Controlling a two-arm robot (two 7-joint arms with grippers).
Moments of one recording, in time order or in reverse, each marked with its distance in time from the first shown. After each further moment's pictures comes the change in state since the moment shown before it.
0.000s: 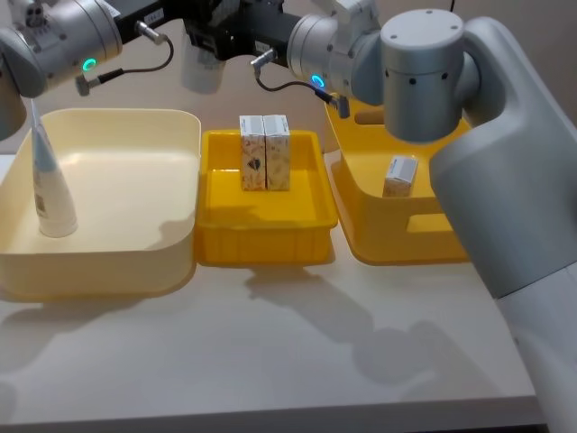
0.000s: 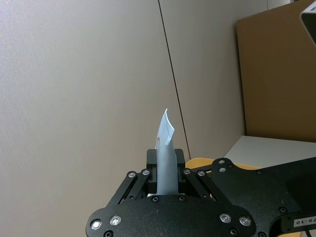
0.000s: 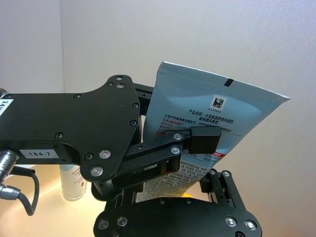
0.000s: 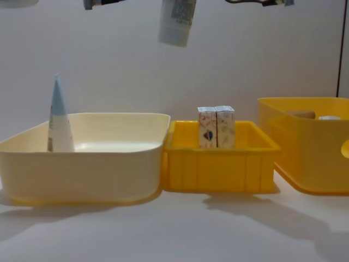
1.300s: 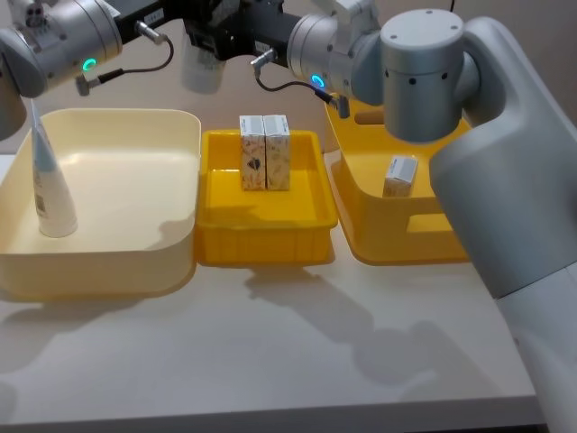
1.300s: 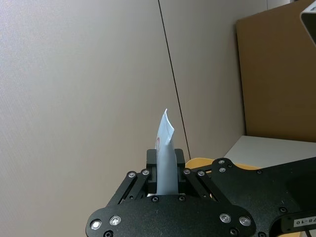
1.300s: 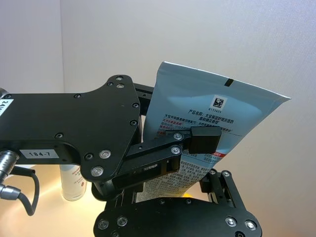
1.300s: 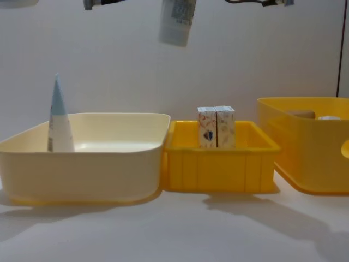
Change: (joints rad) left arm 0.000 0.000 0.000 0.000 0.000 0.000 0.000; right arm 0.000 0.000 0.000 0.000 0.000 0.000 0.000
